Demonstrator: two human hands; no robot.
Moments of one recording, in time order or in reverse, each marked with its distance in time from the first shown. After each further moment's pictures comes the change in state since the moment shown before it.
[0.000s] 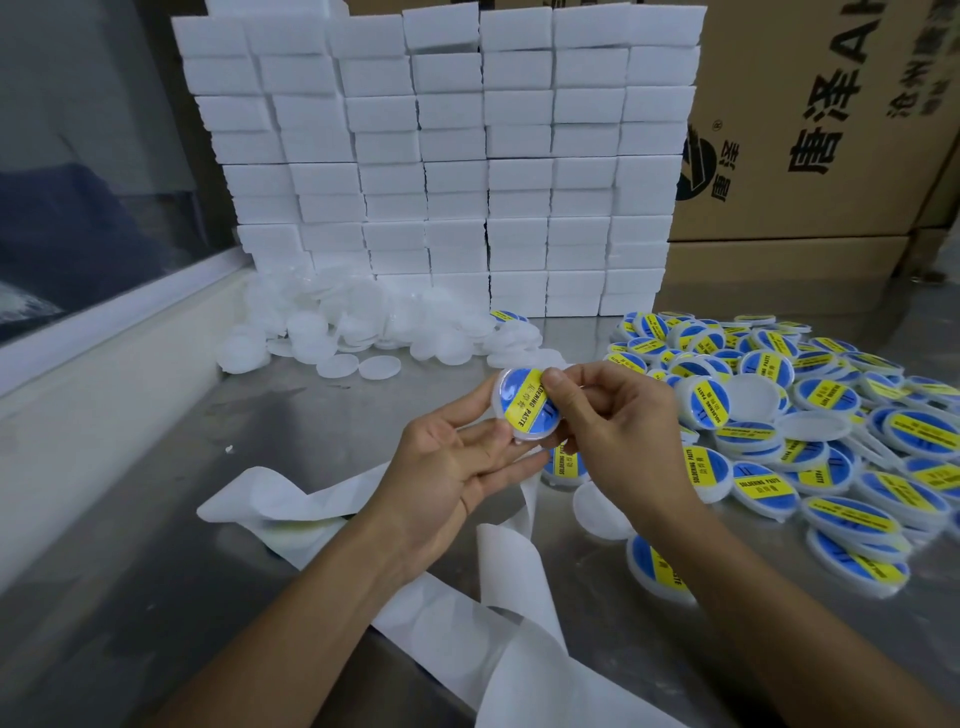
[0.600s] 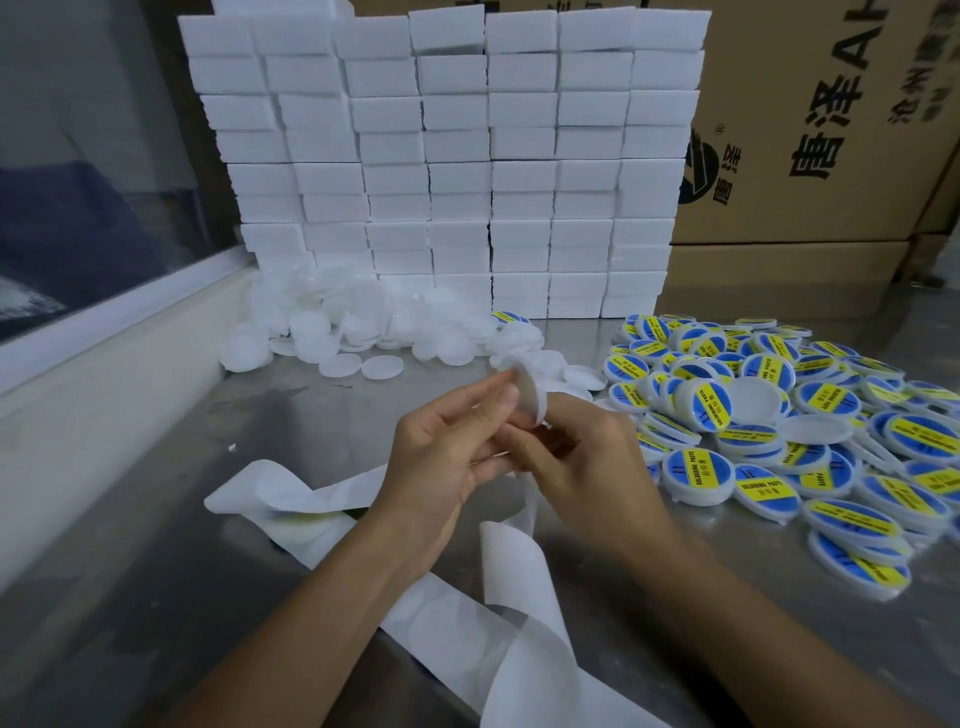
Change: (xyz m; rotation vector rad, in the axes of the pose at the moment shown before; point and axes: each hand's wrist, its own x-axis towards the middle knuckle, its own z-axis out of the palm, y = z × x) left_hand 0.001 0.004 0.005 0.082 0.214 0.090; right_hand -0.013 0.012 0.012 -0.377 -0.186 -0.268
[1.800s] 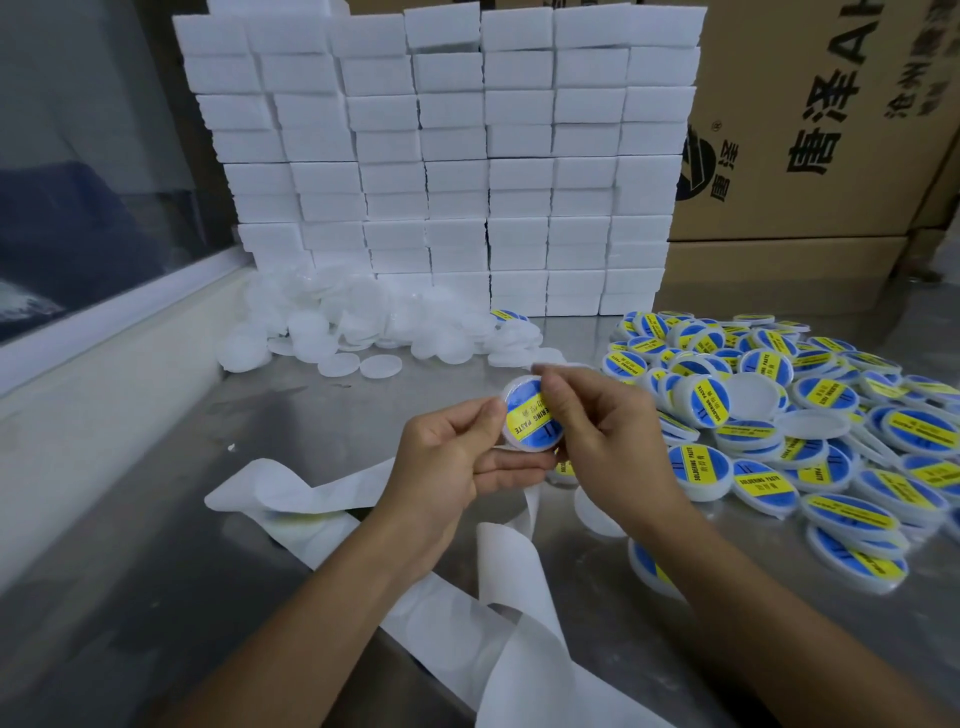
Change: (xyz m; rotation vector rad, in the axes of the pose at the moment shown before) left_hand -0.002 -0.002 0.001 0.080 -0.025 -0.090; right_hand 0.009 -0.003 -0.011 0.241 0.125 0.195
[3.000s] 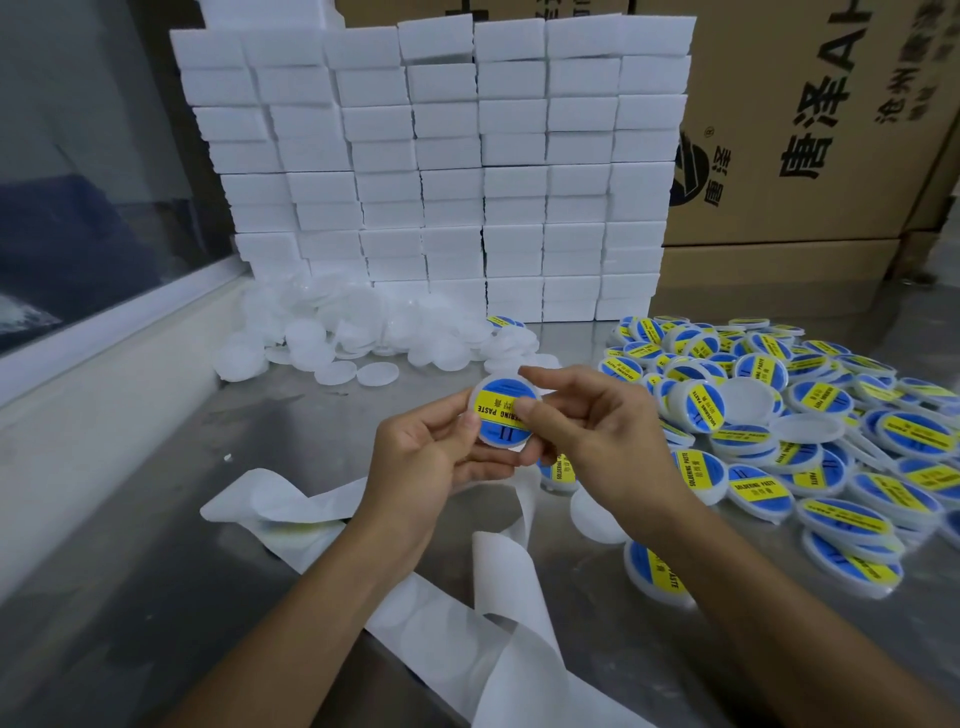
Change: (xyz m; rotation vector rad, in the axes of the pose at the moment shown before) left_hand 0.003 0.001 -0.011 0.102 0.059 0.122; right_hand 0.003 -0.012 -0.004 0.292 -0.098 0.143
